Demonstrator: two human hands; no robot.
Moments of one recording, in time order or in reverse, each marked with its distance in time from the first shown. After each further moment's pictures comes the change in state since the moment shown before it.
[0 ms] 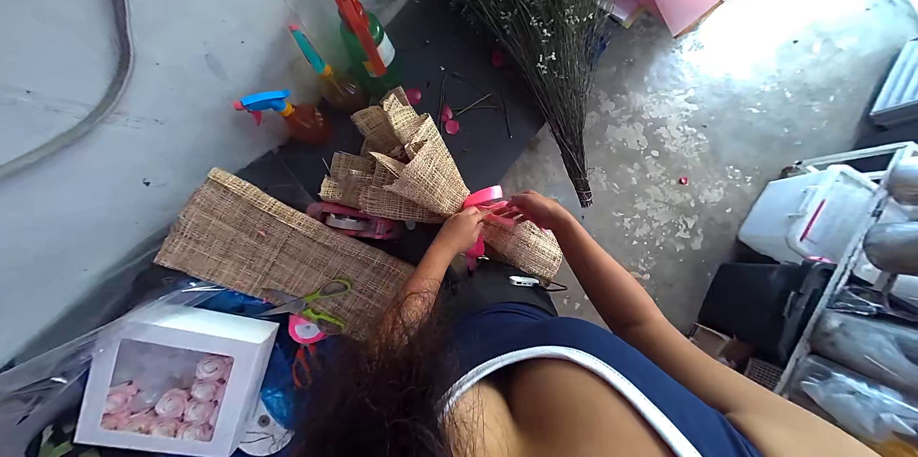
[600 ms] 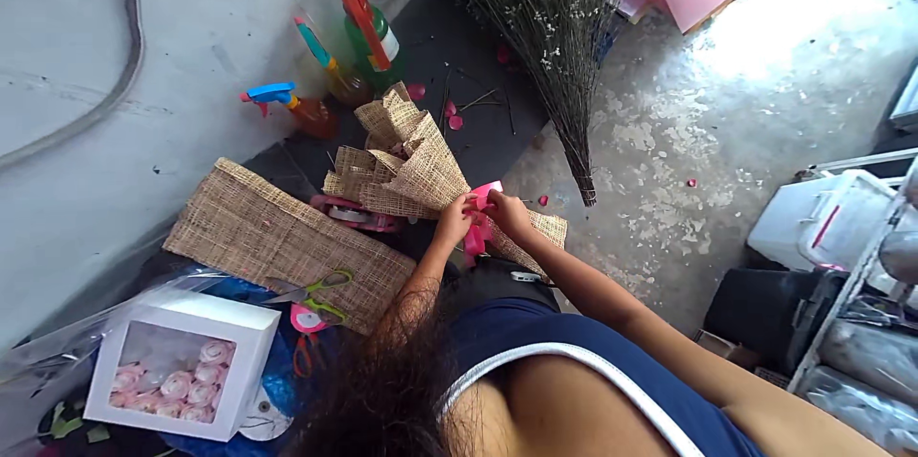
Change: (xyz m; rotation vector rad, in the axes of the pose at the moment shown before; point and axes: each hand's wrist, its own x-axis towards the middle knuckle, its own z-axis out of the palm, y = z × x) left_hand -0.003 0.001 0.002 -0.530 0.257 -0.289; right_hand 0.004 0.011 0.062 -0.768 0.355 -0.379
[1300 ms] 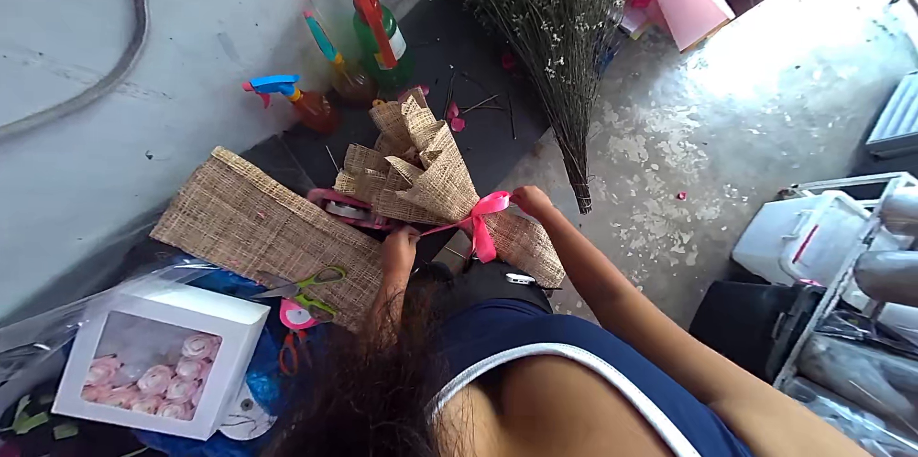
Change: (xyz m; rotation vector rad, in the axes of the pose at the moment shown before) left_hand -0.061 -0.066 -0.056 0.517 0.238 -0.291; right_hand 0.060 0.096 -0.027 -0.263 -0.250 0.123
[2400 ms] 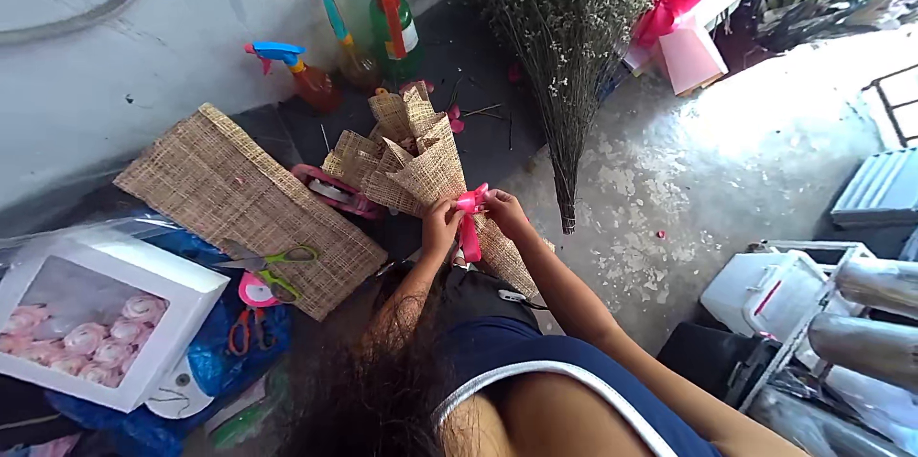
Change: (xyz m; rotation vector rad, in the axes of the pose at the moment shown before) left_hand -0.005 0.103 0.055 -0.601 0.299 0.326; right_hand -0.041 -0.054 0.012 1.244 0.054 -0.143
